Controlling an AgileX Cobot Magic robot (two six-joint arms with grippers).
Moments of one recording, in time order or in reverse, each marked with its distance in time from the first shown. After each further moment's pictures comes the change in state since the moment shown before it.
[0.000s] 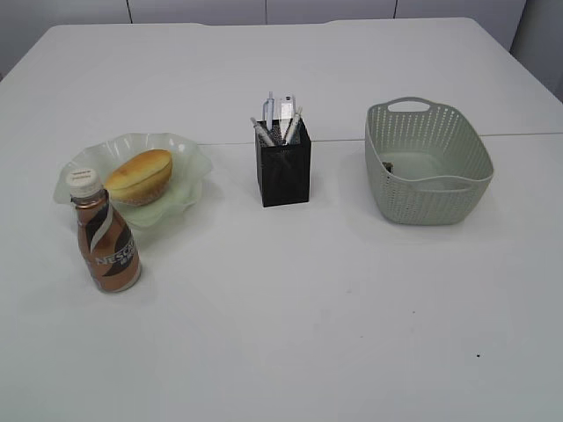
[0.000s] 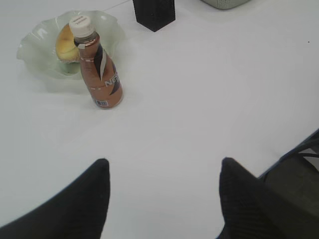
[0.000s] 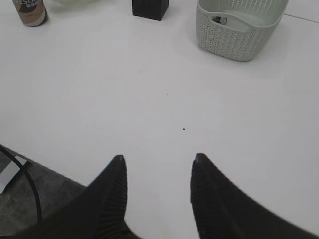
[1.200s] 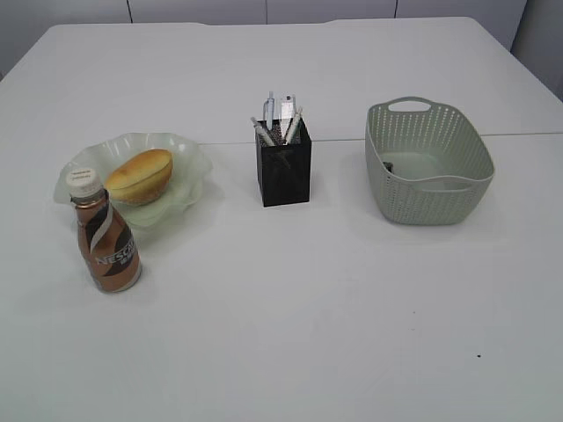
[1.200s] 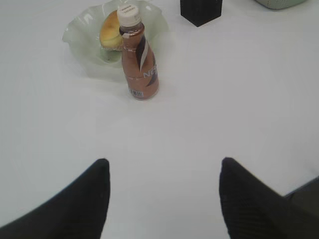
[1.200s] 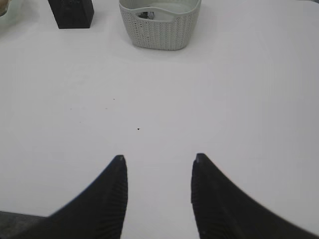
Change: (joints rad) left arm 0.161 0.000 0.002 0.013 0.000 0.000; right arm -0.273 0.000 0.002 -0.011 -0.008 0.065
